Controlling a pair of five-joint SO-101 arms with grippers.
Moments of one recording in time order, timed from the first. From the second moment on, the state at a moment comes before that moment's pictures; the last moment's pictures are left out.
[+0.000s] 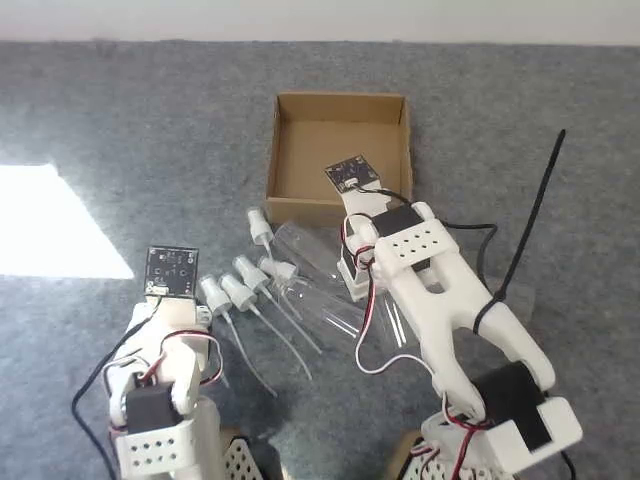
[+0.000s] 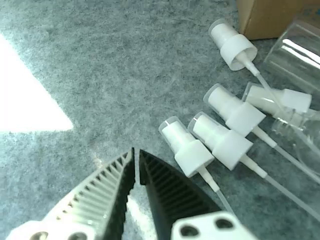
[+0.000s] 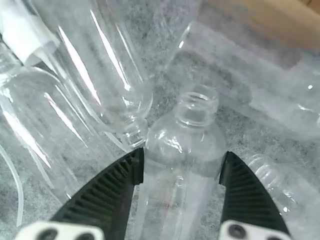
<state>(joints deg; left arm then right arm) -16.3 -103.3 94.2 70.0 -9.3 -28.0 -4.7 29.1 67.8 0.0</state>
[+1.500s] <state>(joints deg) -16.3 -103.3 94.2 69.8 -9.4 -27.1 -5.7 31.7 68.1 0.7</state>
